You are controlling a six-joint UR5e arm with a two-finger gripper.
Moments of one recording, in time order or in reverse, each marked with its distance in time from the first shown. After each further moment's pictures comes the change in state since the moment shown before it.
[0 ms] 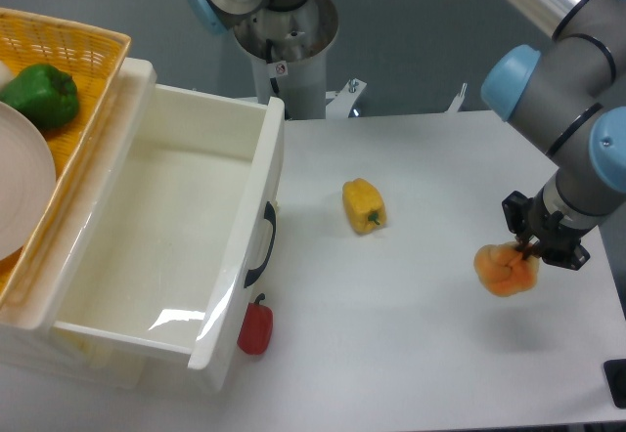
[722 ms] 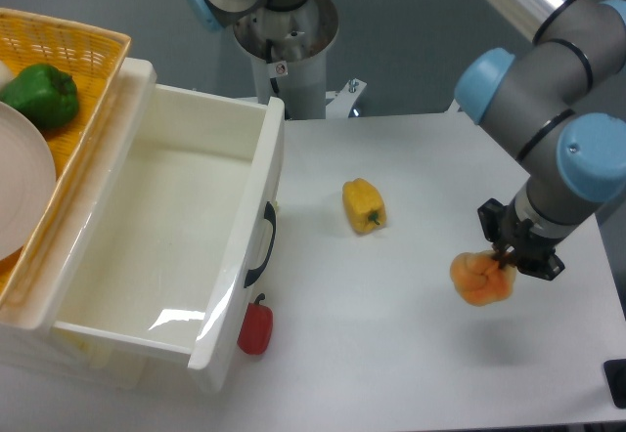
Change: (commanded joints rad) arm -0.072 0.089 -0.011 -0.040 -0.086 -0.098
